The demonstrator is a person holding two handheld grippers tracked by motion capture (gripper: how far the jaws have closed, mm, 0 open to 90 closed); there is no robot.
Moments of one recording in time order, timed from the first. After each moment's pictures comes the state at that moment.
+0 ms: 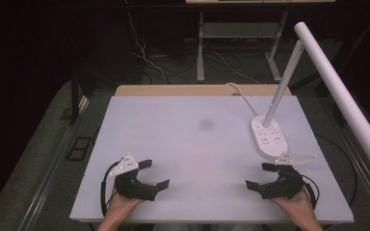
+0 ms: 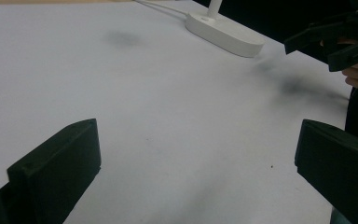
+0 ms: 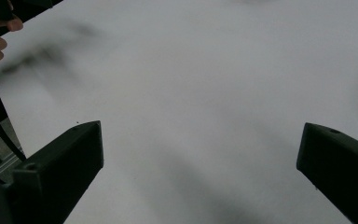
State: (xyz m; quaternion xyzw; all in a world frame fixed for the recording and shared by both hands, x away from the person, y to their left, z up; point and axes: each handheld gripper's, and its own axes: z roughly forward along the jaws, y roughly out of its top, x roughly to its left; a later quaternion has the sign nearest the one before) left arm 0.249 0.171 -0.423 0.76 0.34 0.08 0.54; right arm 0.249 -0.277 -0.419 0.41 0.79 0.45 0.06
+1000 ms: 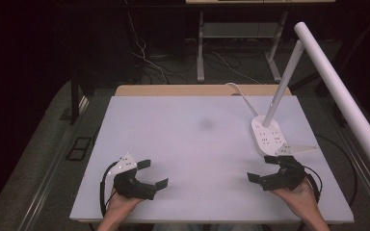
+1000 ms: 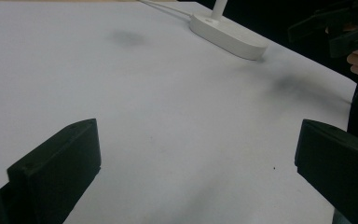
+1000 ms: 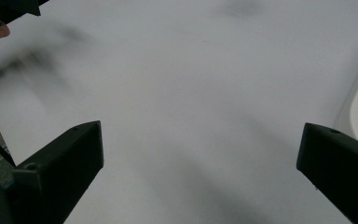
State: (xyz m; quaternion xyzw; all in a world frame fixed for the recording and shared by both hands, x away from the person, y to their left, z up) left arm 0.250 0.174 -0.425 0.76 0.35 0.08 0.55; right arm 0.263 -0.277 -0.397 0.42 0.80 0.43 0.07
